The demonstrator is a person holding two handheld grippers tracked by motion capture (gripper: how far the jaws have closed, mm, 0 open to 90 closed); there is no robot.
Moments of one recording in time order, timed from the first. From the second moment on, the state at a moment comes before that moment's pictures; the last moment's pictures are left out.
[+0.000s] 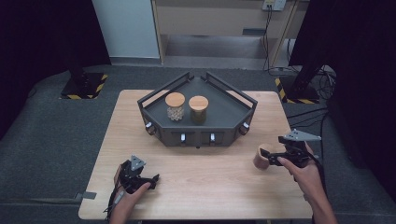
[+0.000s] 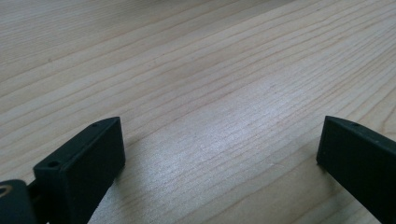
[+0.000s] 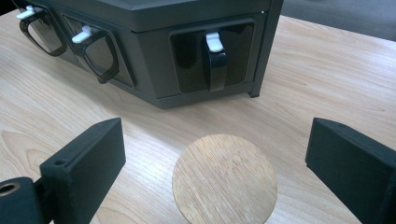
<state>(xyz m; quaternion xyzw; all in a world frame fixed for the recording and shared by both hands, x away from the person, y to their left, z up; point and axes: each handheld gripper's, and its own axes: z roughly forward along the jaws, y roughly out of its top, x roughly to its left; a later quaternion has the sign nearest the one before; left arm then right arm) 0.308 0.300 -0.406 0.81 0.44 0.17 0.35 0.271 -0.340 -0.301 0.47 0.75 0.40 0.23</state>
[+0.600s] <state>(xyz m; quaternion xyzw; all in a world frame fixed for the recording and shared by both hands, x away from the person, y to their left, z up) 0.308 0.300 -0.406 0.81 0.44 0.17 0.35 0.261 -0.343 -0.312 0.47 0.75 0.40 0.23</state>
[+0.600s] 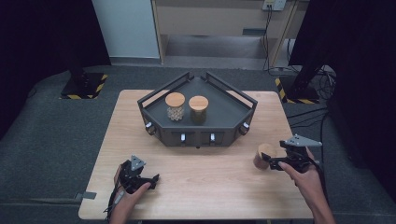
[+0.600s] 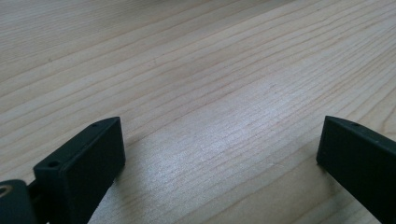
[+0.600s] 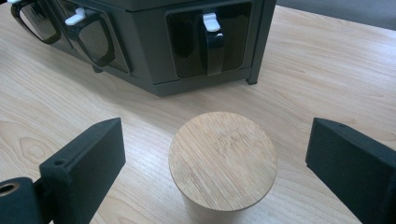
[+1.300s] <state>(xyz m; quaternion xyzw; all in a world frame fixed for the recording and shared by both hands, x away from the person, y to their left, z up) 0.308 0.300 -0.406 0.81 0.44 0.17 0.35 0.253 -0.346 -0.323 0.47 0.75 0.40 0.23</state>
